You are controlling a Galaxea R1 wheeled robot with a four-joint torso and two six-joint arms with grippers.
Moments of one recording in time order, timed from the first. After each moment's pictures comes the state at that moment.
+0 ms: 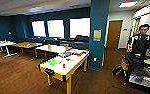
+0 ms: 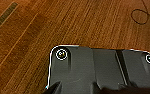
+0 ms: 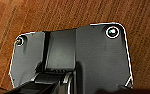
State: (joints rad) left arm 1.48 2.99 -2.77 -0.05 -0.16 -0.03; right arm -1.50 3.07 -2.78 -0.11 0.02 0.16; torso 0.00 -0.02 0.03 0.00
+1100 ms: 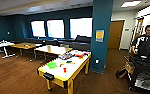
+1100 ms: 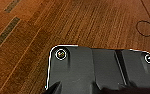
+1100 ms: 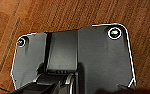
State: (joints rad) left arm 1.48 2.99 -2.76 -0.05 -0.16 -0.03; right arm -1.50 3.07 -2.78 -0.11 0.02 0.16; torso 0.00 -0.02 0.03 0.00
